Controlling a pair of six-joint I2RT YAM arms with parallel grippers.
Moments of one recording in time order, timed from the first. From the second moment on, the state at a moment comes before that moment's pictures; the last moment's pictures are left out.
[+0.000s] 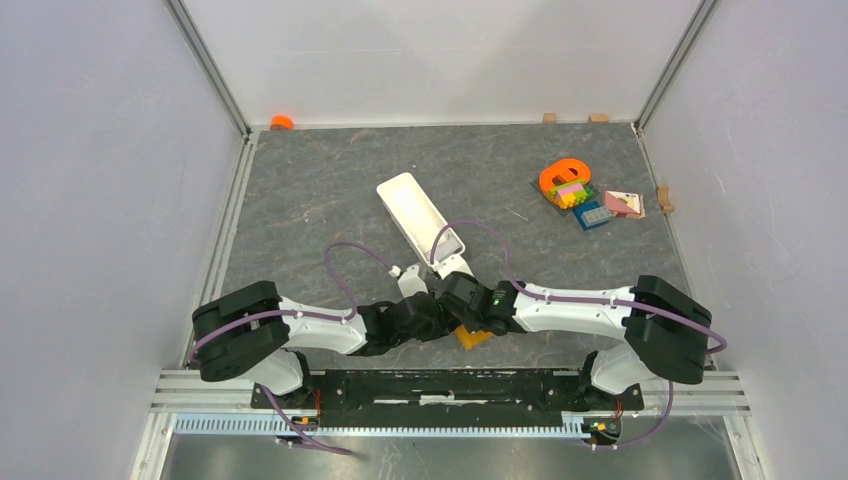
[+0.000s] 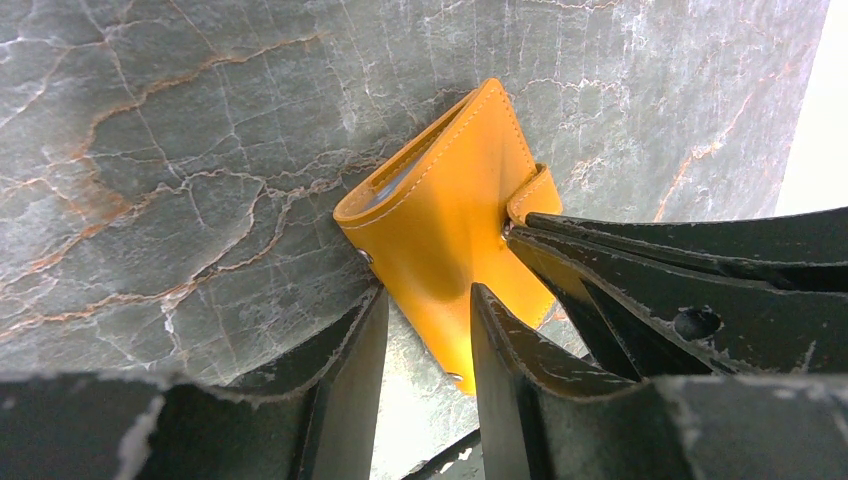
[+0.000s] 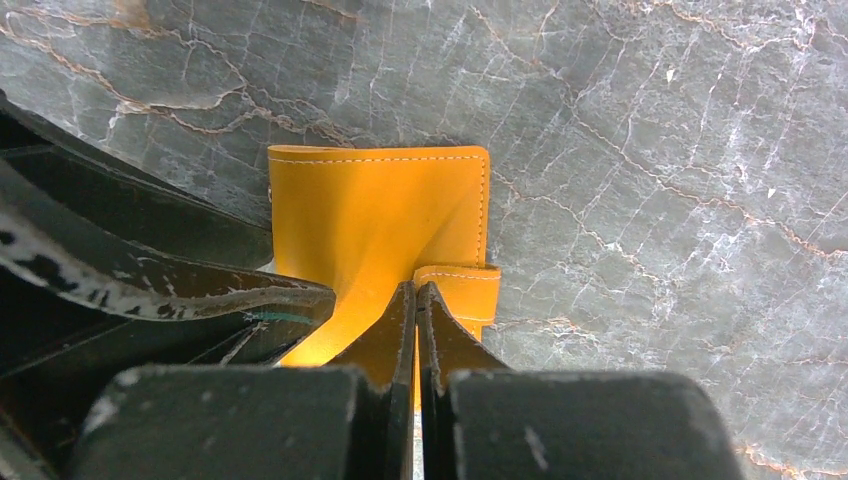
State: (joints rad) left arm -1.18 1.48 0.49 0.26 -0.29 -1.24; right arm 1.14 1.48 0.79 -0.44 0.37 0.42
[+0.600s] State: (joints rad) left arm -1.18 1.48 0.49 0.26 -0.29 -1.24; right arm 1.14 1.47 0.74 -0.36 0.39 0.44
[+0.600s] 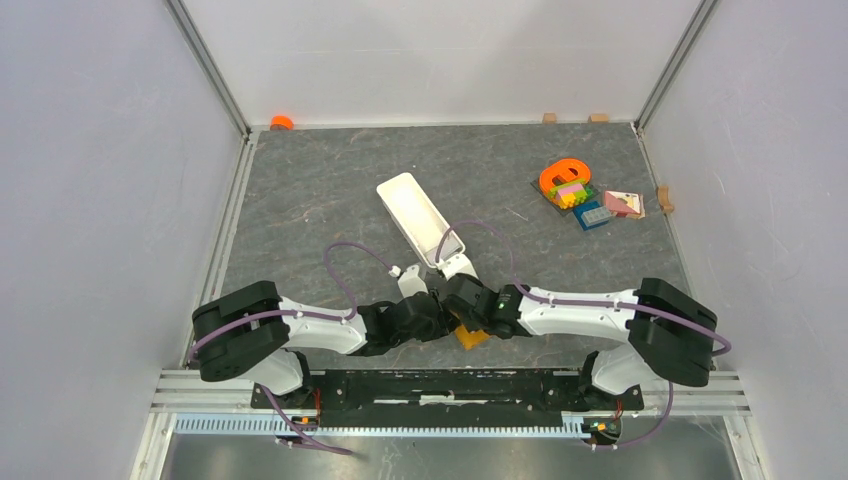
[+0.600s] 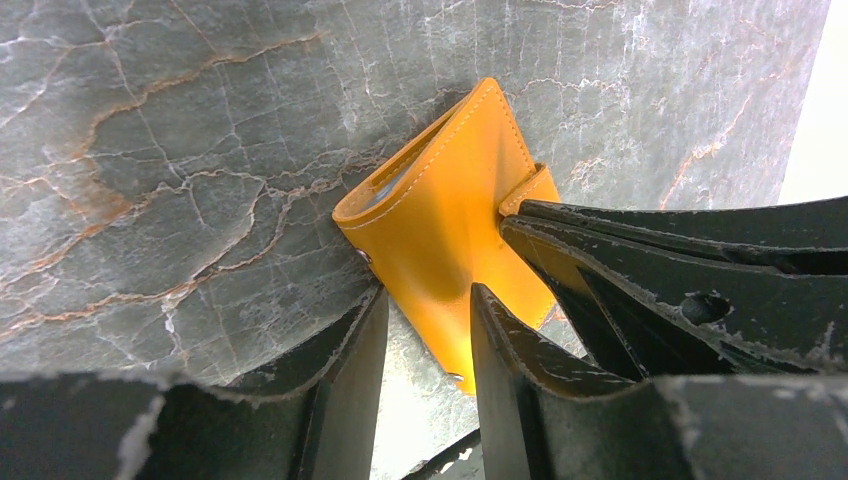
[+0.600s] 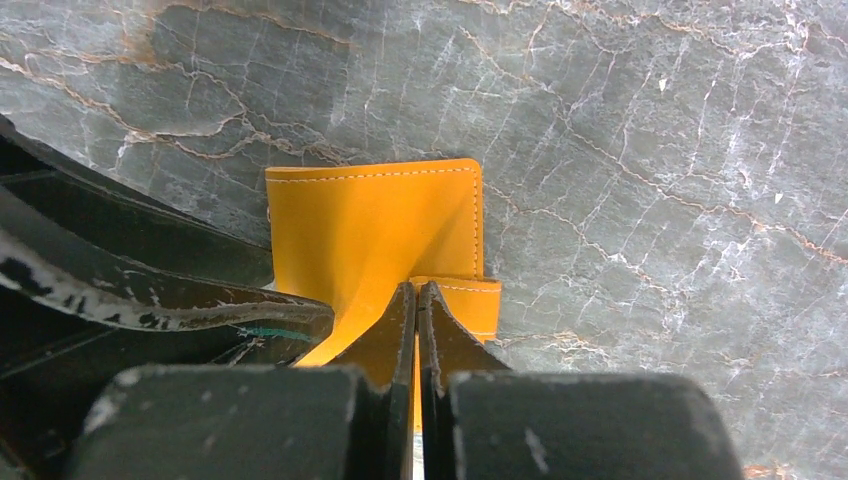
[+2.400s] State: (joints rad) left arm -0.87 1.09 0.60 -0.31 -0.24 -0.89; right arm 0.97 1.16 0.74 -0.40 0.44 0.46
